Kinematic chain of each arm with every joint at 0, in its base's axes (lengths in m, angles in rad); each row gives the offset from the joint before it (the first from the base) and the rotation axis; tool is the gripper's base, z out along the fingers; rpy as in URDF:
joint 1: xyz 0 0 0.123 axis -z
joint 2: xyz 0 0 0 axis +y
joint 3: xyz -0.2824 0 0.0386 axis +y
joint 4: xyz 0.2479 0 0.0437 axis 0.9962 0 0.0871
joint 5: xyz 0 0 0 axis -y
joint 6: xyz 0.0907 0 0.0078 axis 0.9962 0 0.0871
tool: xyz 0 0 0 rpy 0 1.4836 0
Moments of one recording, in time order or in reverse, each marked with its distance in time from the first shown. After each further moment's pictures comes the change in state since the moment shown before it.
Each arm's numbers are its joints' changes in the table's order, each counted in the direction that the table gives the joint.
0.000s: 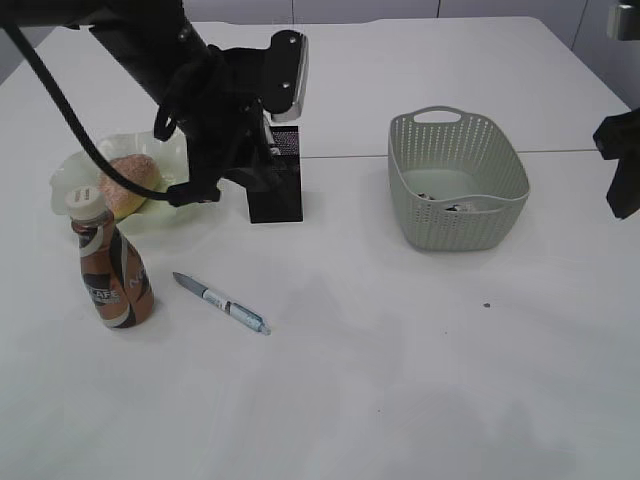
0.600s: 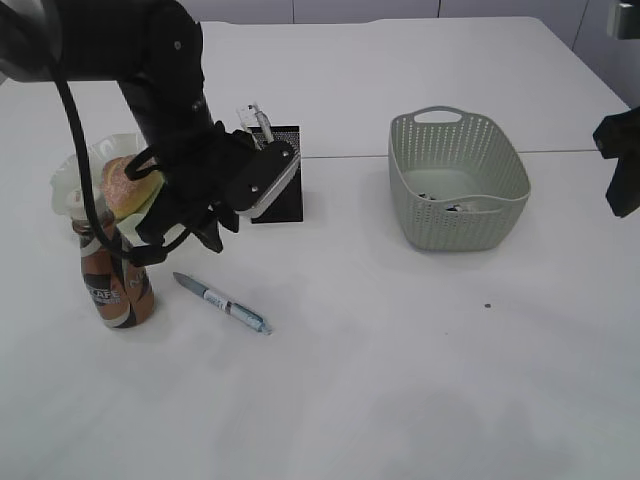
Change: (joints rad) left arm 0.000 0.110 0.000 0.194 -0.153 0.302; right arm 0.000 0.000 0.000 0.001 0.006 0.000
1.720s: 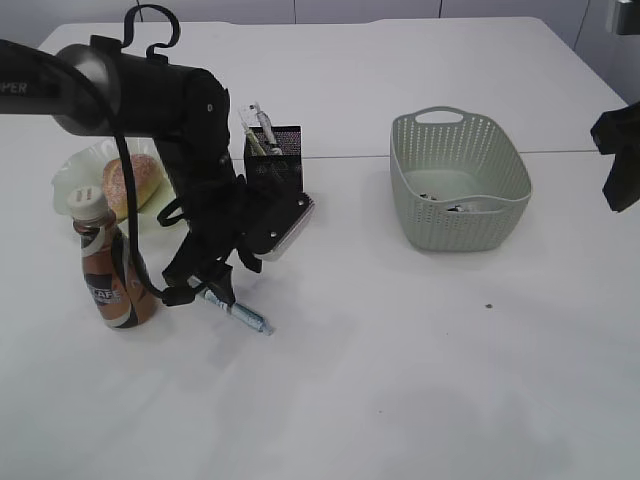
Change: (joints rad) left arm 0.000 0.141 -0.006 -0.071 0.026 0.044; right arm 0.000 0.000 0.000 0.000 0.023 0.000
